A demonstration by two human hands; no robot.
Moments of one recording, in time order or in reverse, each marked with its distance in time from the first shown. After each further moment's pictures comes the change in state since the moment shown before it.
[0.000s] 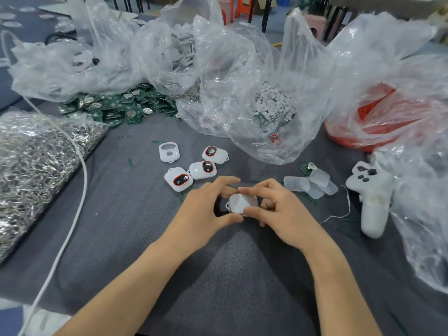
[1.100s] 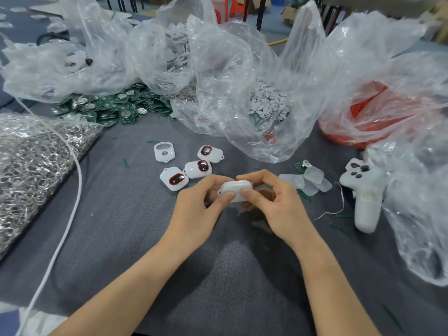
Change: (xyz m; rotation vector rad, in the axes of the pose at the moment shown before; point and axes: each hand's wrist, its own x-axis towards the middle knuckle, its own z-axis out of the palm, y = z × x) left_hand -0.003 0.010 0.006 -0.220 0.205 -0.045; right_hand 0.000 -0.004 0.009 0.341 0.166 -0.087
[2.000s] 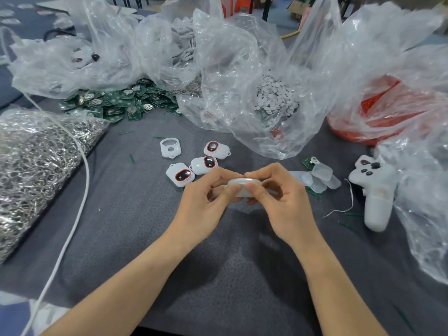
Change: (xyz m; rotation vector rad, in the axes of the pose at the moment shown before) left_hand 0.000 0.005 -0.002 -0.310 -0.061 0.001; right_hand -0.004 -0.004 0.011 -0.039 0.100 -0.189
